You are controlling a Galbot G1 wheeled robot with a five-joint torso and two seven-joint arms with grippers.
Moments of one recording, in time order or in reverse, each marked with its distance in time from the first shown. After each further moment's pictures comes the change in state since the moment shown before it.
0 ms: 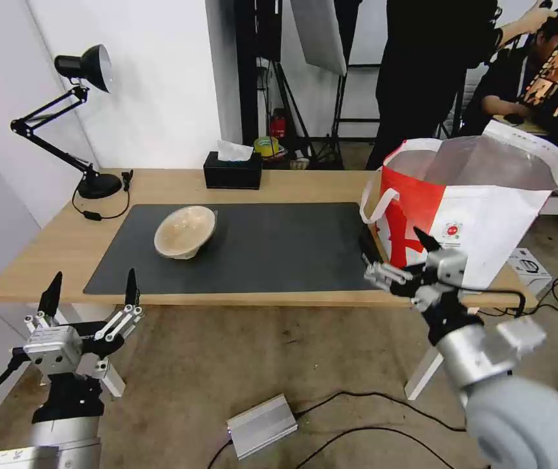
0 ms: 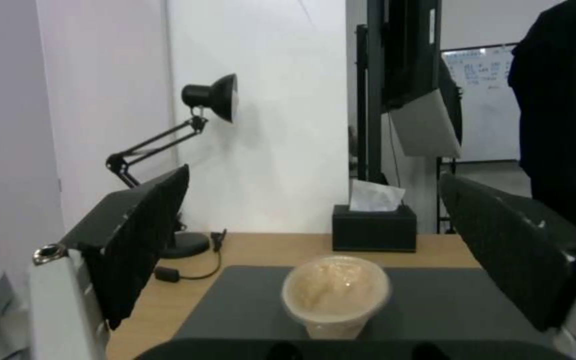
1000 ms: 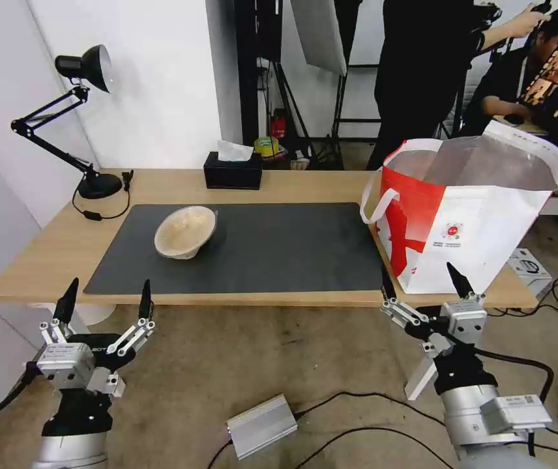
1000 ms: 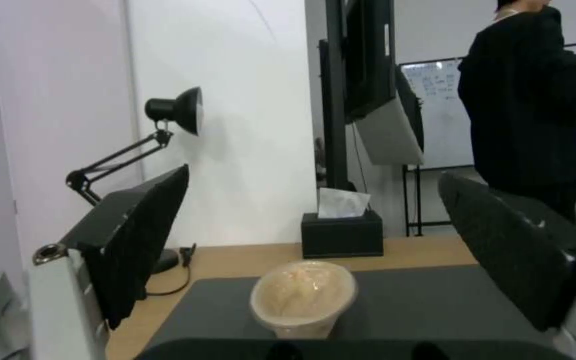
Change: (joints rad) left arm 0.032 0.015 -0.006 0.041 -0.013 -0.116 0.085; right arm -0.233 0.243 0.017 0.030 -0.336 0.132 -0.010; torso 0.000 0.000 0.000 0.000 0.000
